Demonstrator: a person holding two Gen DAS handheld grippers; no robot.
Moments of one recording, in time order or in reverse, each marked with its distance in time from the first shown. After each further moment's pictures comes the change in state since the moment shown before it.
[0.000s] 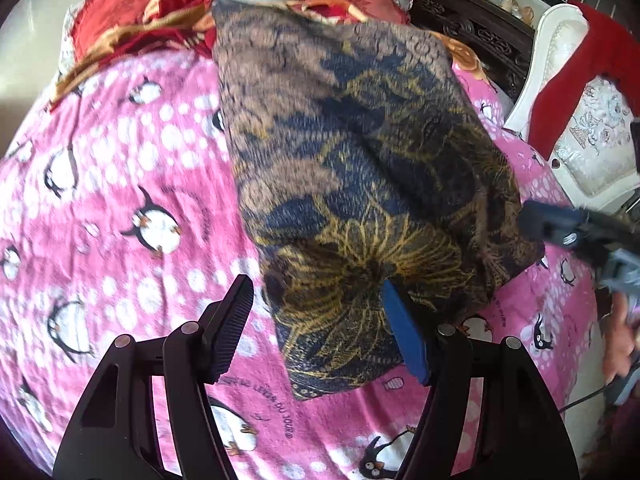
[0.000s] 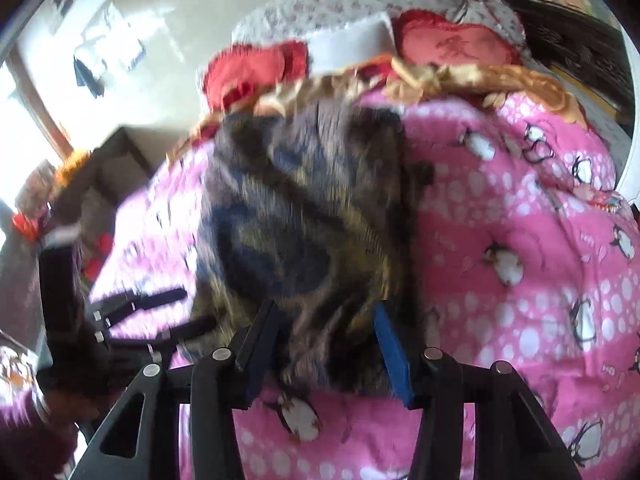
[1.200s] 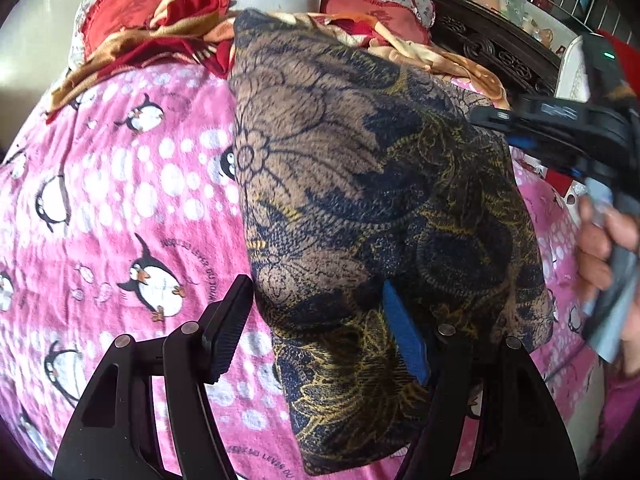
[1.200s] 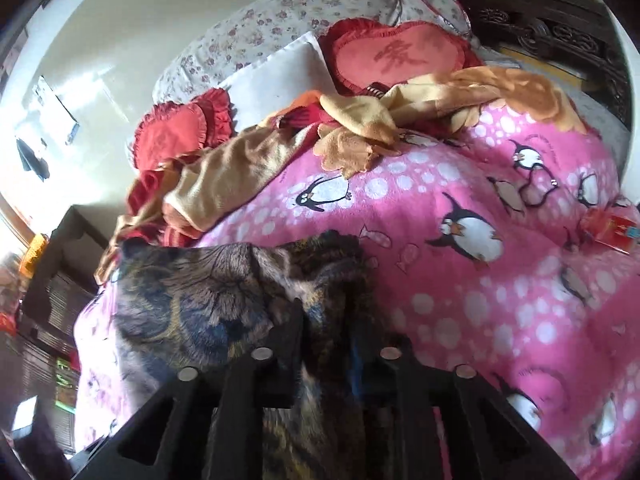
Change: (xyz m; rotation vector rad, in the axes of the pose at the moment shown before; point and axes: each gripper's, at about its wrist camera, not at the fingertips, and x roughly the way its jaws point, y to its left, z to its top) left arm 0.014 0.014 0.041 -0.060 -0.060 0.029; right arm 0.061 -0.058 0.115 0.234 -0.128 -0.079
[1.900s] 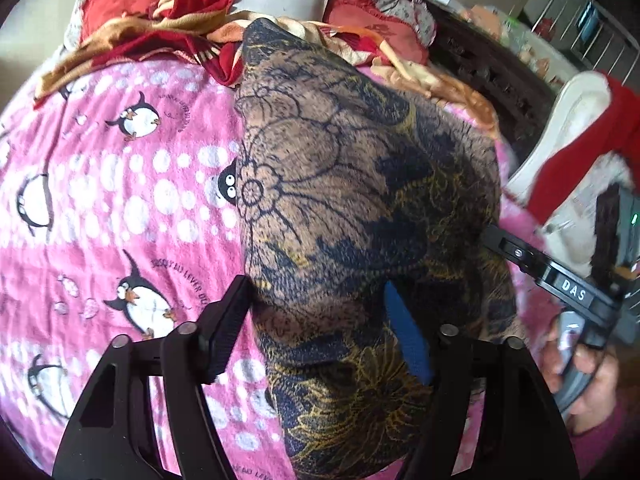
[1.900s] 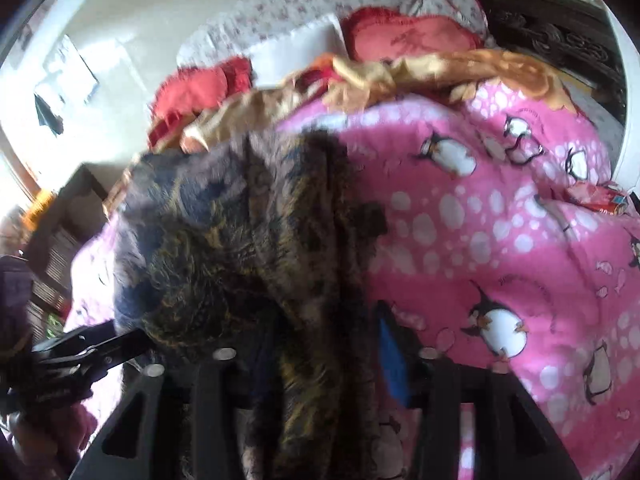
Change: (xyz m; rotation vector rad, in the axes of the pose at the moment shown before) left arm 0.005 0.025 0.020 -0.102 -0.010 -0.150; right arm -0.024 -0.016 -0.068 -0.100 0.016 0.022
